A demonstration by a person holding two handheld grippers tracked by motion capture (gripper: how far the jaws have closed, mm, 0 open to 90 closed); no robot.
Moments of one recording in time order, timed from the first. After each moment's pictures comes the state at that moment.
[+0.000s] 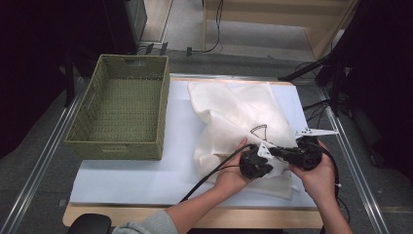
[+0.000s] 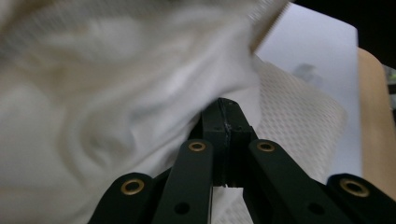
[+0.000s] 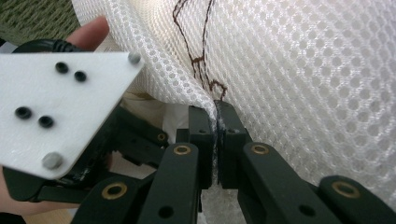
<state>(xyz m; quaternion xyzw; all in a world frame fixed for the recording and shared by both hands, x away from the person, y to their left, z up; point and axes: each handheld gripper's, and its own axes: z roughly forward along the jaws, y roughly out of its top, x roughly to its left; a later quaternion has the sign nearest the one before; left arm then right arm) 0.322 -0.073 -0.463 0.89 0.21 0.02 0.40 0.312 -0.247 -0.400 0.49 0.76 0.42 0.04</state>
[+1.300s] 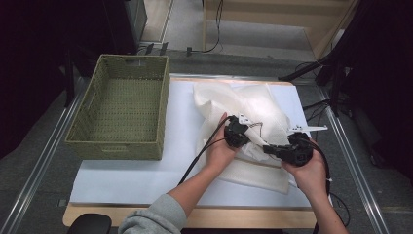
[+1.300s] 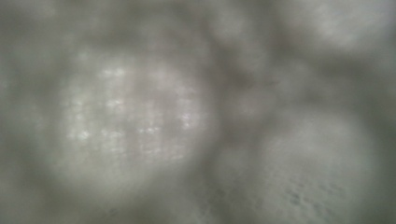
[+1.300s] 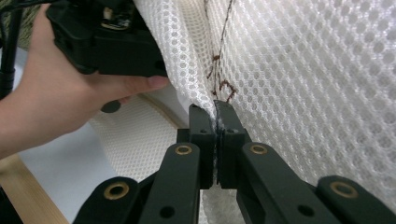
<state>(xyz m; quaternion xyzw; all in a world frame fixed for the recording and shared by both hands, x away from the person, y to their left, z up) 0.396 -0.028 -0.450 0.85 0.33 0.08 0.40 0.326 -0.232 -0.407 0.50 0.76 0.41 0.02</state>
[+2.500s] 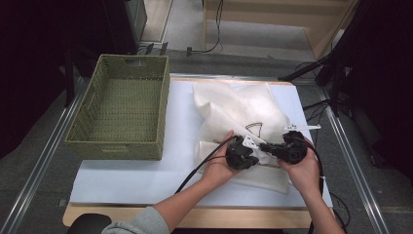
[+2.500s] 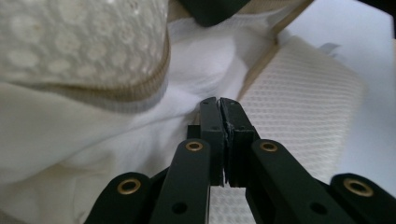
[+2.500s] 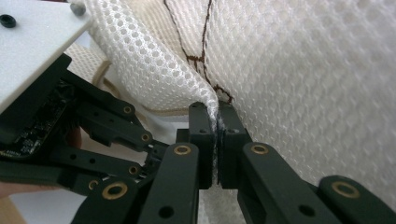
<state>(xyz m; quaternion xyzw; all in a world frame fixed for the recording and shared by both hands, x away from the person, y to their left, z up) 0.346 -0.034 -0.466 0.89 0.24 0.02 0.38 0.339 -0.224 -0.422 0.50 0.76 0.41 0.03</state>
